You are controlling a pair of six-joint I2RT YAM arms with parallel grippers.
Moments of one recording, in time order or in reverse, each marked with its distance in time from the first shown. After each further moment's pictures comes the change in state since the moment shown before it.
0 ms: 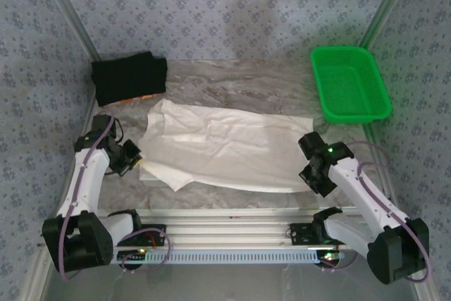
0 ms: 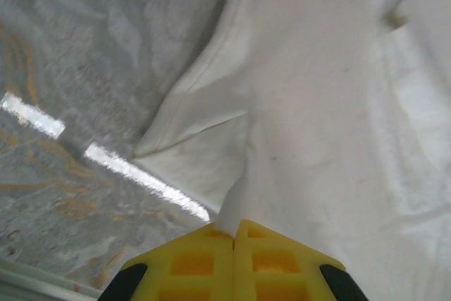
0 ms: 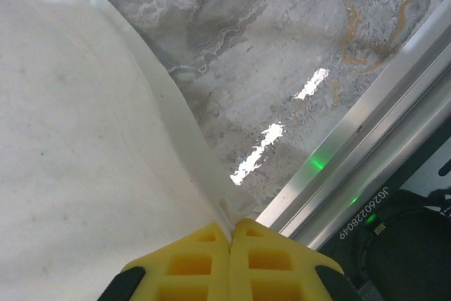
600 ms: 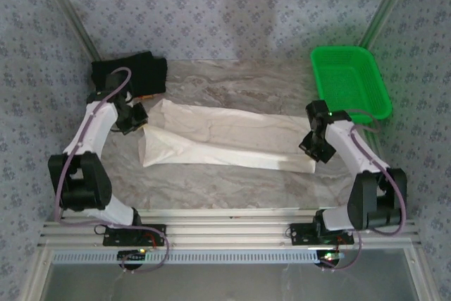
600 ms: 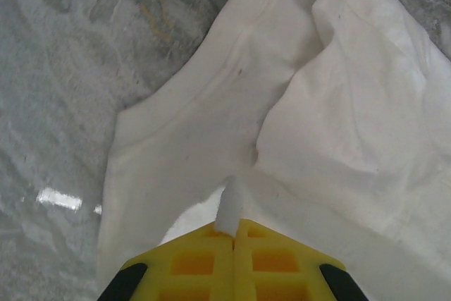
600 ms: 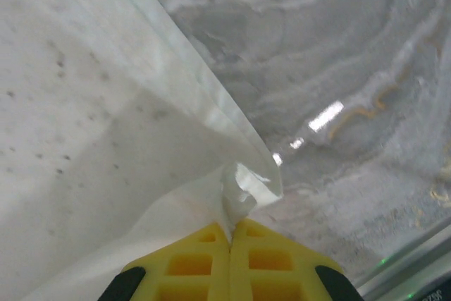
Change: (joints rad) left arm -0.109 0.460 0.438 0.073 -0.082 0.175; right arm -0.205 0.389 0.284 0.168 -0.030 -0.365
